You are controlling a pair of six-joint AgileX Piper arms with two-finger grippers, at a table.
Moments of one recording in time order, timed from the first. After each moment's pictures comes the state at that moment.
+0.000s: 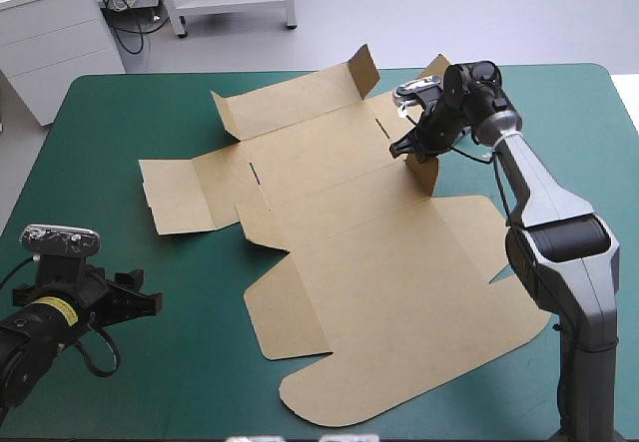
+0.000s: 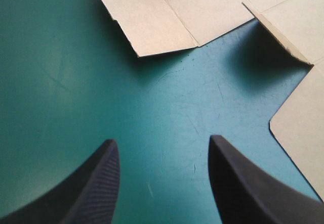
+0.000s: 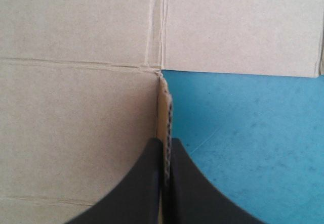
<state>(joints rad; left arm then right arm) -0.29 0.70 -0.79 0.15 0.95 -0.23 0.24 2.20 -2.13 0.11 1.24 -0.26</state>
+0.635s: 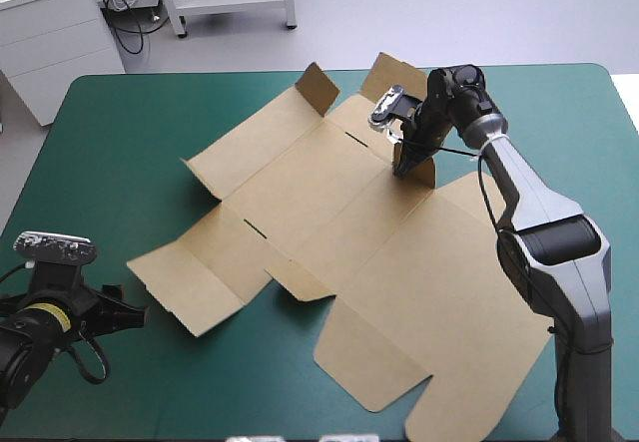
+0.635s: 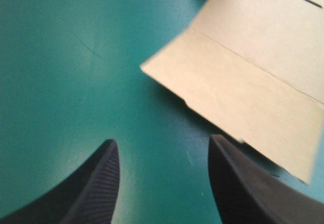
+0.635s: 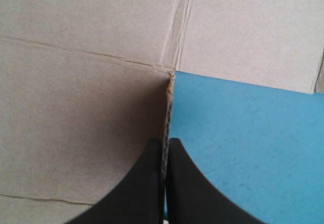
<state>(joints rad) -0.29 0.70 -0.79 0.25 1.07 -0.22 0.30 2.20 -2.13 0.09 1.23 -0.79</state>
